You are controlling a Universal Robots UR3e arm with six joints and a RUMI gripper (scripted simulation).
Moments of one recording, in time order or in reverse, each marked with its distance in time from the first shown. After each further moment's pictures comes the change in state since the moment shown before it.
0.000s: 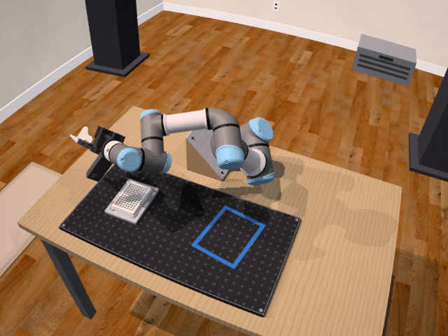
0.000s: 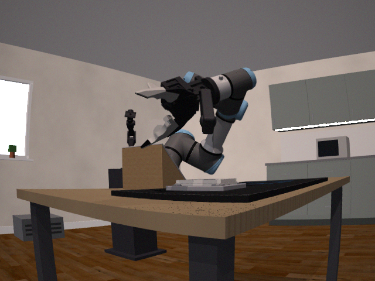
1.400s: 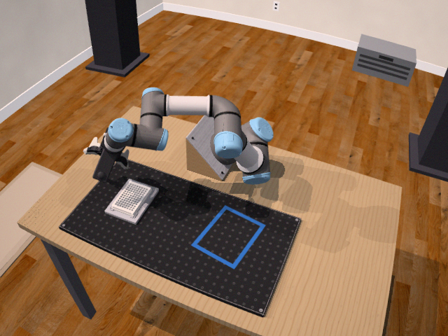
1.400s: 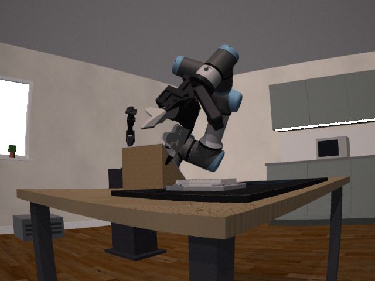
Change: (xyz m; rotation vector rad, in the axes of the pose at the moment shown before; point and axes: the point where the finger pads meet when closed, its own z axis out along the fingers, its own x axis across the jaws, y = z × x) arm -0.061 -0.035 -0.021 0.307 -0.357 0.045
